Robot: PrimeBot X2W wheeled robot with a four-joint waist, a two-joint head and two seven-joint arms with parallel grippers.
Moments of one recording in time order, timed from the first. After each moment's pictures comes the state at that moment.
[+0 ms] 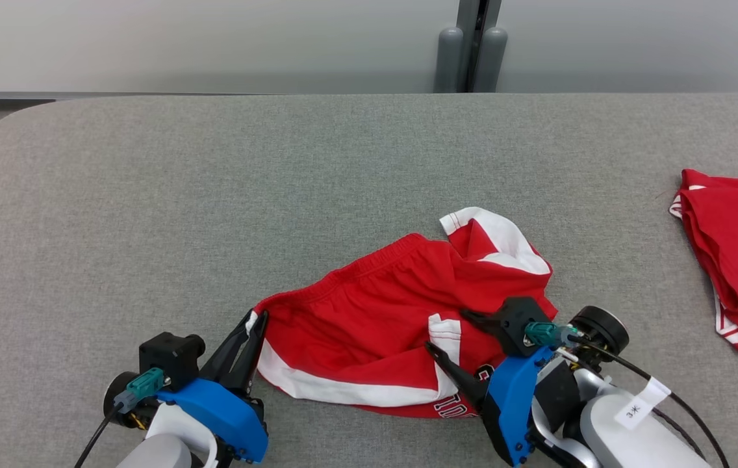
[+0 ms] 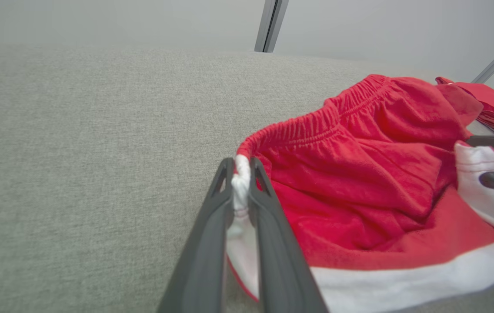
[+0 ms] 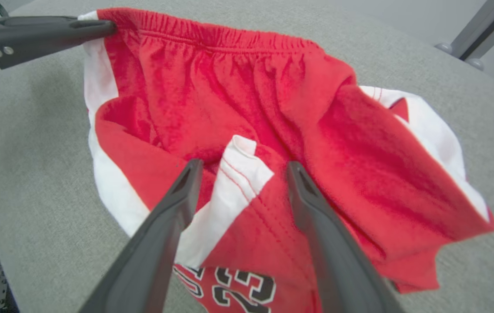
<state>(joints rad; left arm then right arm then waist) -0.29 0.39 -0.70 0.37 -0.74 0.00 -0.19 -0.33 -0.28 0.57 0.13 0.29 0.13 0.34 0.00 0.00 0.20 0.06</state>
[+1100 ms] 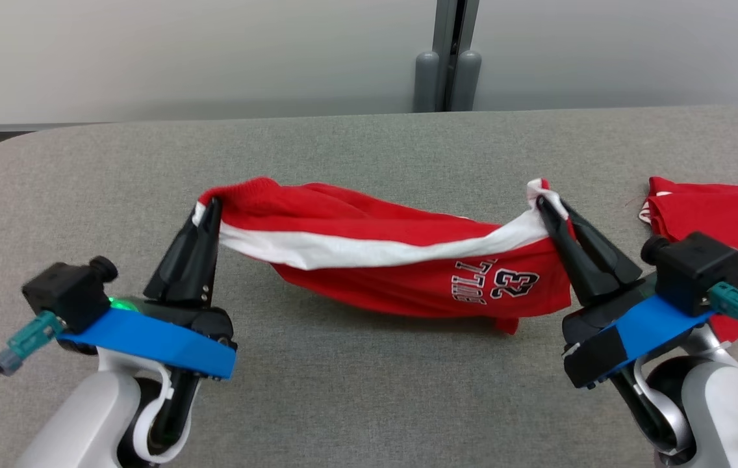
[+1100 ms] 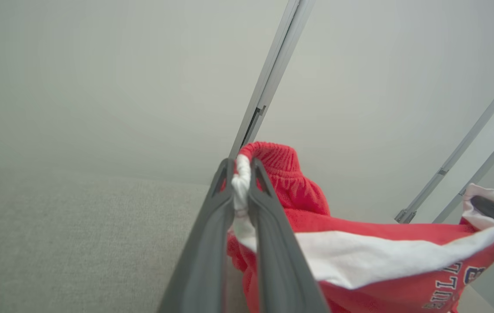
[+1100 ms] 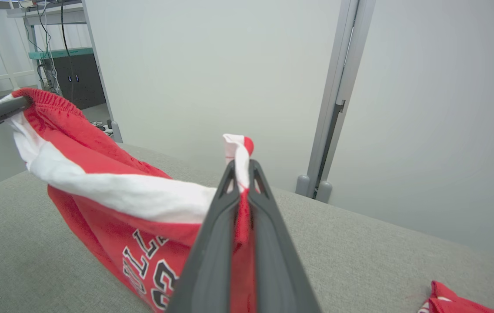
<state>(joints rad) -0.31 0.43 -0.52 0.04 -0.89 0.04 -0.20 -0.26 -0.21 0.21 -0.13 0.24 0.13 0.16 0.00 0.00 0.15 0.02</state>
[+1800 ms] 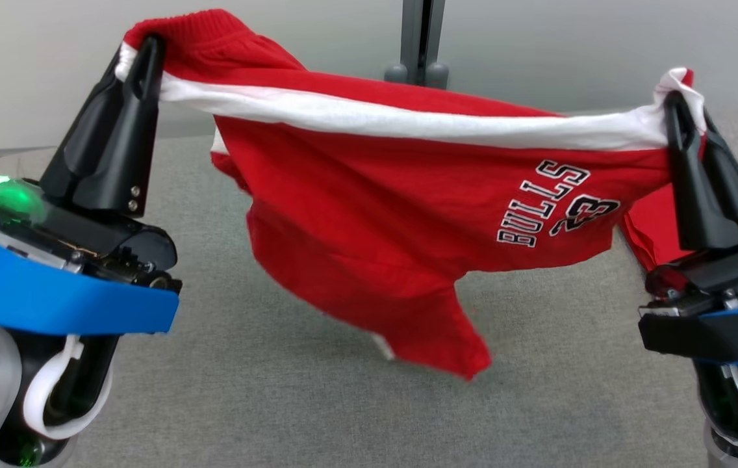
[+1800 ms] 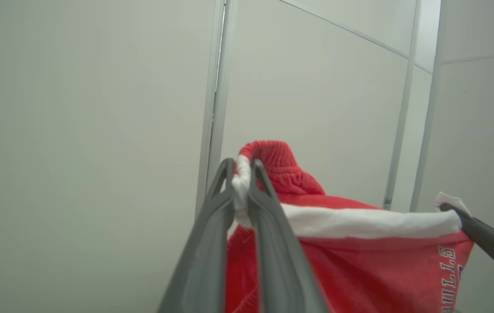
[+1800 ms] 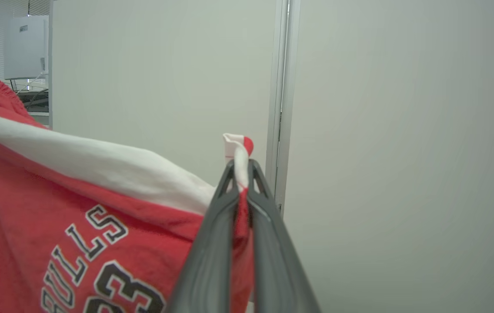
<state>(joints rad) -0.50 0.60 -0.41 -0.46 -0.86 0.20 0.06 -0.28 -0.10 0.01 -0.44 0.19 0.13 0.15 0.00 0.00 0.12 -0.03</state>
